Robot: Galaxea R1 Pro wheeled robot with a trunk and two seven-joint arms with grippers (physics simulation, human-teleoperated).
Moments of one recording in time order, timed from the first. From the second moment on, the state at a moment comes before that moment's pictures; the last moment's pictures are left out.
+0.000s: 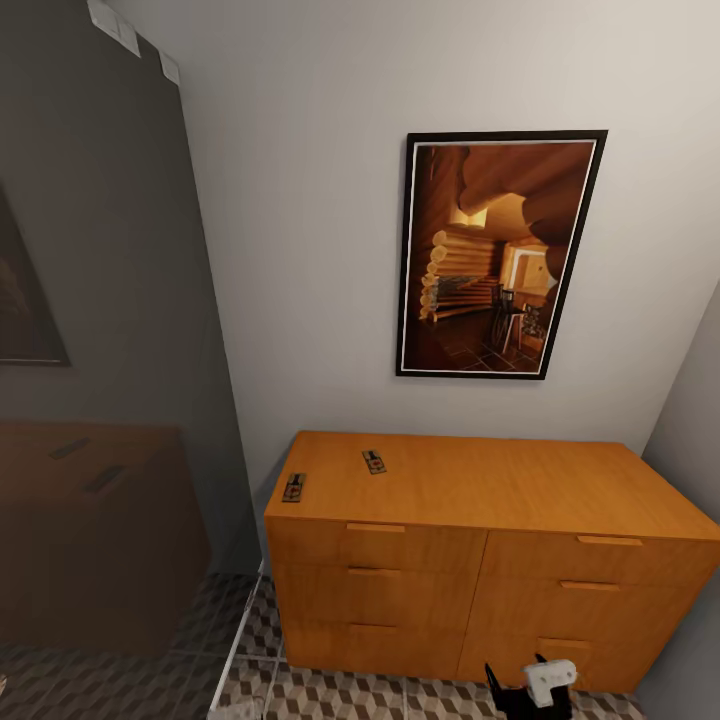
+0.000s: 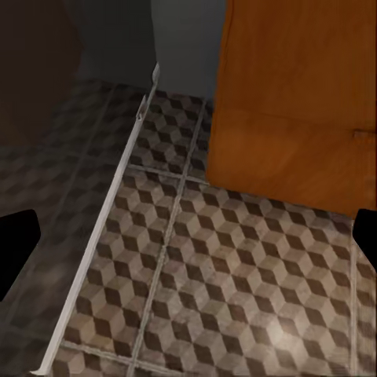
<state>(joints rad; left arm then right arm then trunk) -0.36 -0.07 -0.01 -0.02 0.09 -0.56 0.15 -0.38 -0.11 0.21 -0.09 -0.09 -0.70 0.01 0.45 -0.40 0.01</state>
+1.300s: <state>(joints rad) -0.39 -0.17 -0.21 -1.53 0.07 0.78 0.34 -0.51 -0.11 0.21 -1.46 -0.06 0.59 0.01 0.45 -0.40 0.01</state>
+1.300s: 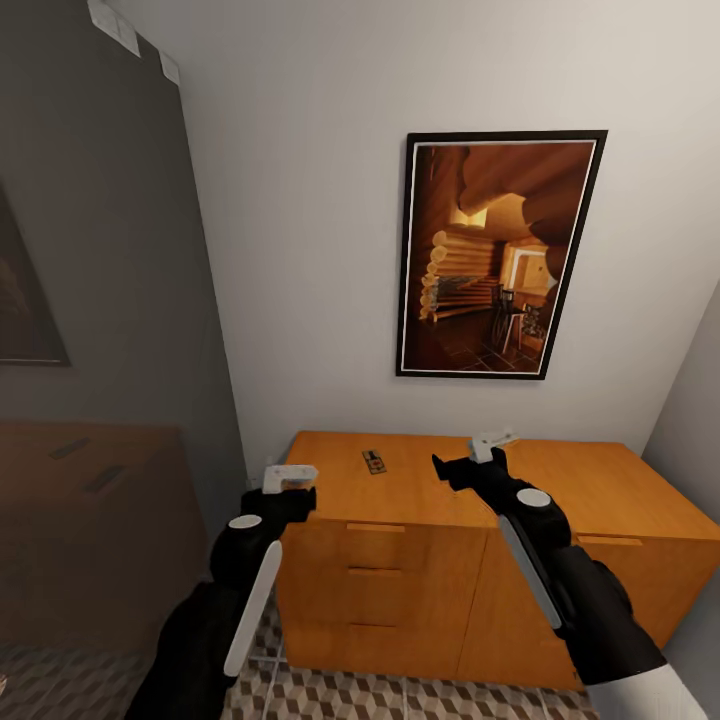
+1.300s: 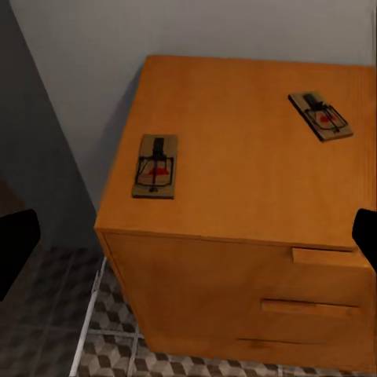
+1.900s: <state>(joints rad) -0.56 -0.17 -0.22 -1.43 0.08 0.97 0.34 -0.77 -0.06 0.22 -1.27 -0.13 0.78 0.03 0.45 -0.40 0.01</state>
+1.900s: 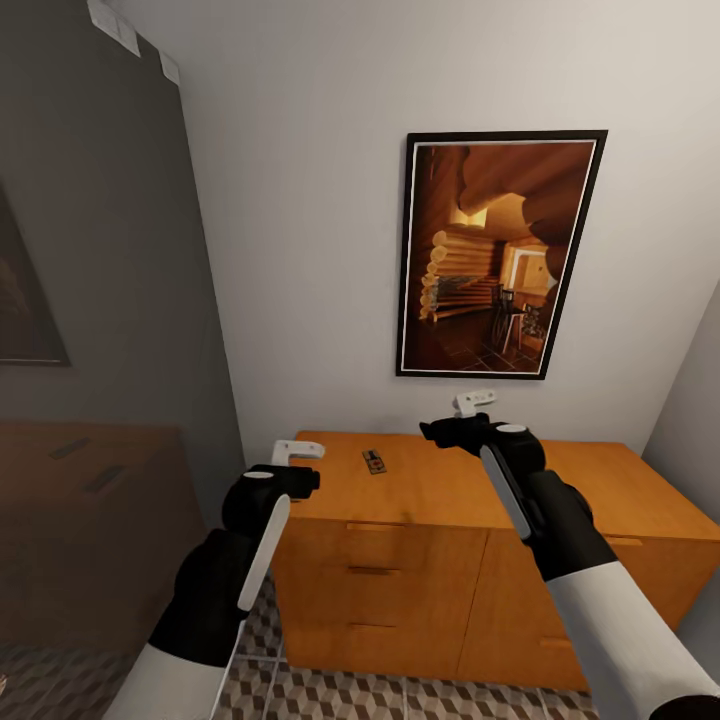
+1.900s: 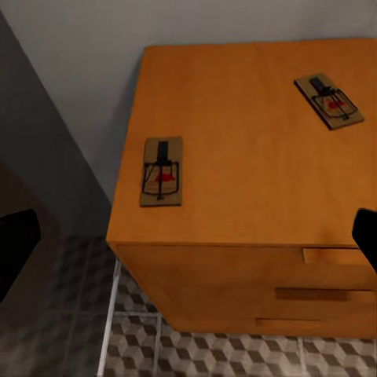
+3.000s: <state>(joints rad) -0.56 -0.17 -0.23 -1.17 0.08 0.78 0.33 -0.78 -0.05 0.29 -1.23 -0.13 0.77 0.03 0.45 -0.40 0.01</state>
